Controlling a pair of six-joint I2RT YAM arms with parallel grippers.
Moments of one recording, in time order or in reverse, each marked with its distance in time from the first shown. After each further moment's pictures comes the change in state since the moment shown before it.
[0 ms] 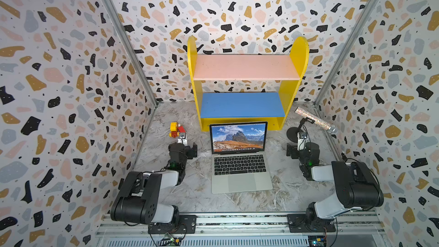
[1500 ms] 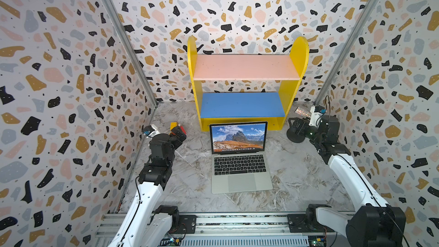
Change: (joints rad) left arm 0.020 -0.617 0.363 -0.960 0.005 -0.824; right arm 0.002 -0.372 0.563 -0.914 -0.366 0.541
